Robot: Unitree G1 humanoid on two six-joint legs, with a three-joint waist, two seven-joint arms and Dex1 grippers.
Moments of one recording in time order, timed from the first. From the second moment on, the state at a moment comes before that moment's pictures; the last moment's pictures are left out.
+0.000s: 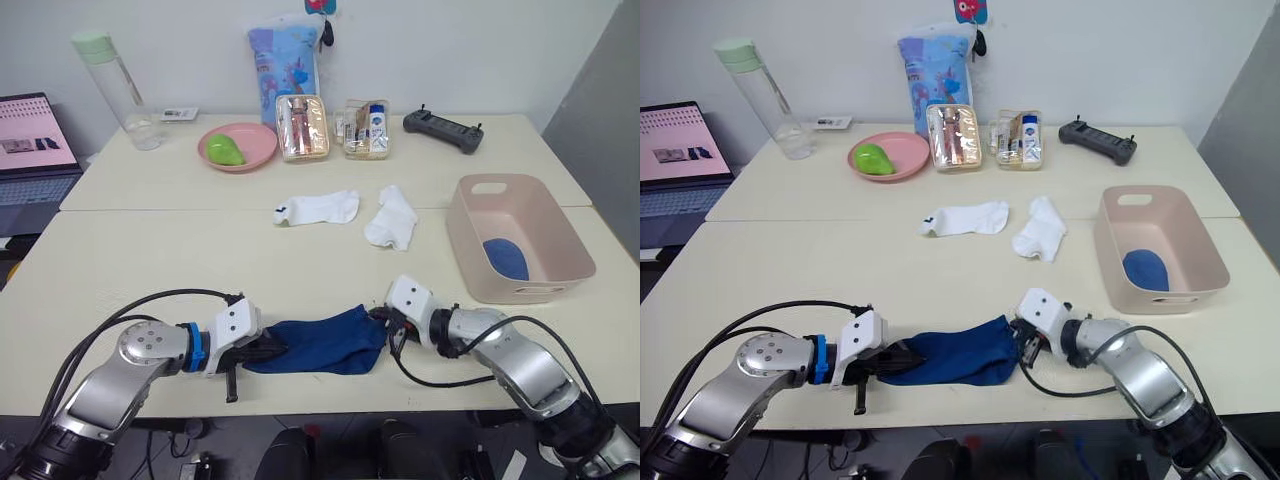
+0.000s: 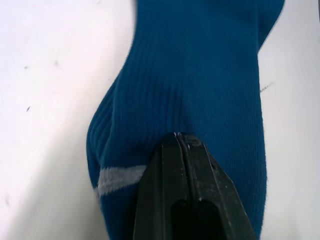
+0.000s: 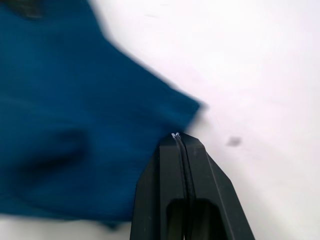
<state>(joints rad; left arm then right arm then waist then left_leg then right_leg) -0.02 0.84 -0.10 -0.24 -0.34 0.36 -1.07 -0.27 -0.58 0.36 -0.40 0.22 0.67 0.63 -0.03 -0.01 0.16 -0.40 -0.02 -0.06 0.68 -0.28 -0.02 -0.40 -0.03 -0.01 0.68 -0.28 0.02</state>
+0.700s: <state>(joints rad) -0.09 0.82 -0.16 -0.25 -0.32 0.44 -1.03 -0.22 -0.69 0.48 -0.53 0.26 0.73 0.81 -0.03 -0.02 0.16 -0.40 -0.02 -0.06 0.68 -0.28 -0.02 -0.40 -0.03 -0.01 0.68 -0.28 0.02</state>
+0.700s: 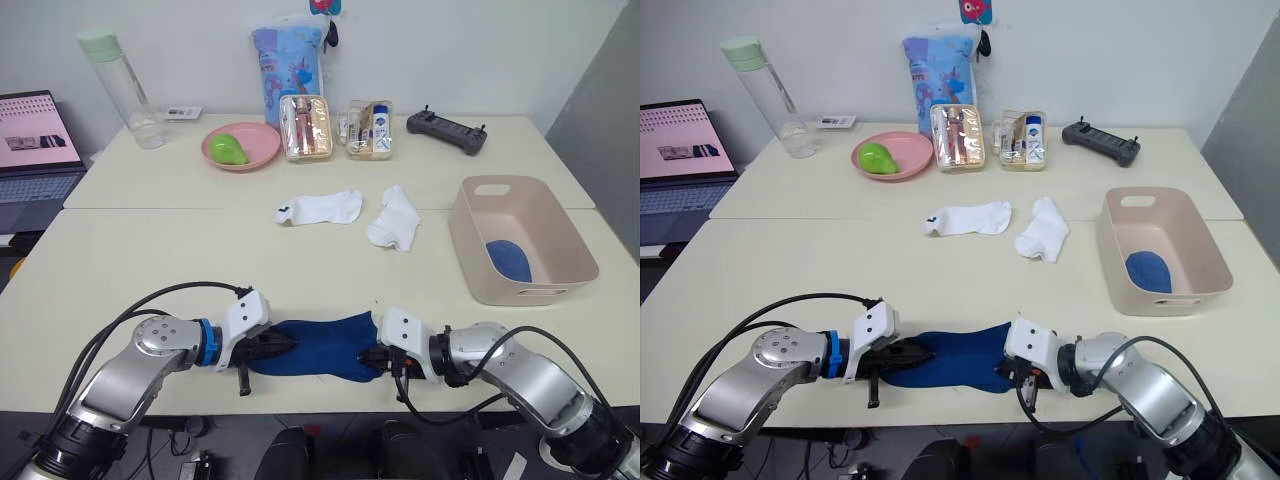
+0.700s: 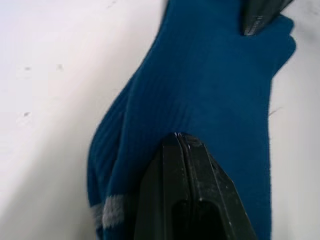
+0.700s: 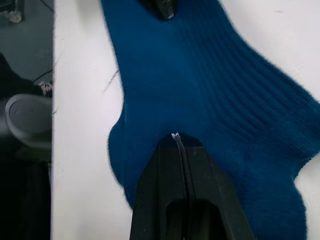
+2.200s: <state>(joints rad) -0.20 0.86 -0.11 -0.26 -0.40 0.53 -1.17 -0.06 -0.63 0.21 -0.61 0.46 0.92 0.59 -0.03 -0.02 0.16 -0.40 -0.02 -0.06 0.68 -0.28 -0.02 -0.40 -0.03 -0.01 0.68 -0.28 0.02</state>
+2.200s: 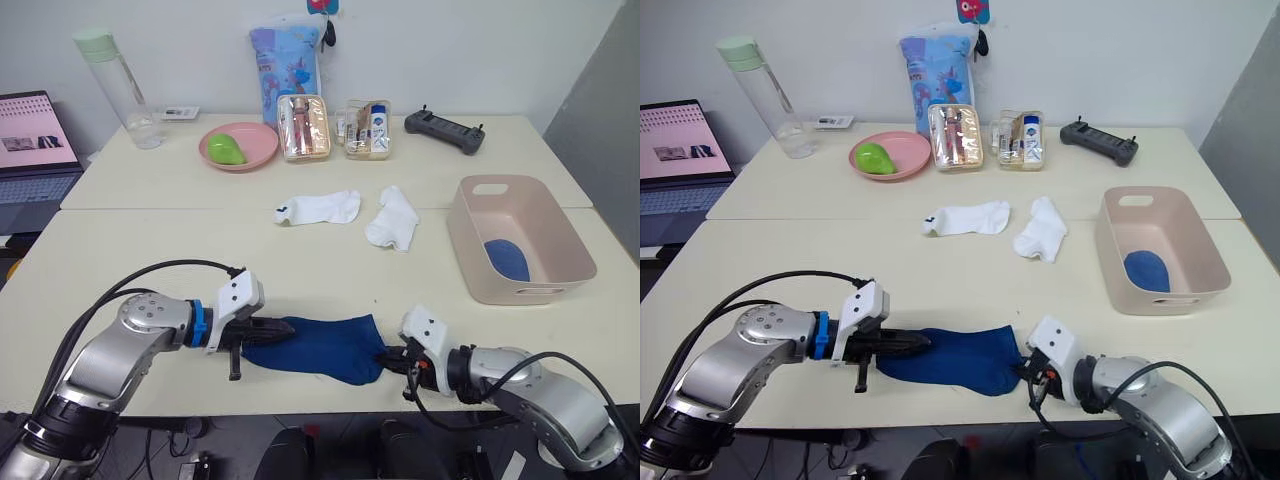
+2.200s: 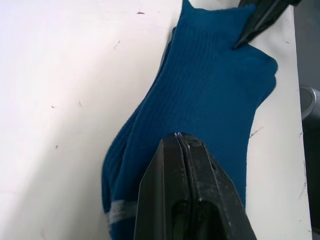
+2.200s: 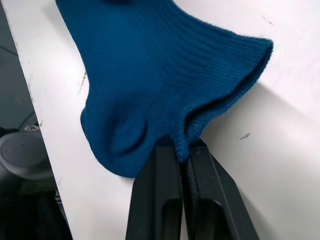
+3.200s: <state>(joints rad) -0.33 0.69 -0.29 -0.03 -0.23 0.30 -1.19 -0.47 -0.43 0.19 -0.47 0.85 1.34 0.56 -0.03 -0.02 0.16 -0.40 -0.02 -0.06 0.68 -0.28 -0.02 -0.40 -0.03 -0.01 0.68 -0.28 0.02</state>
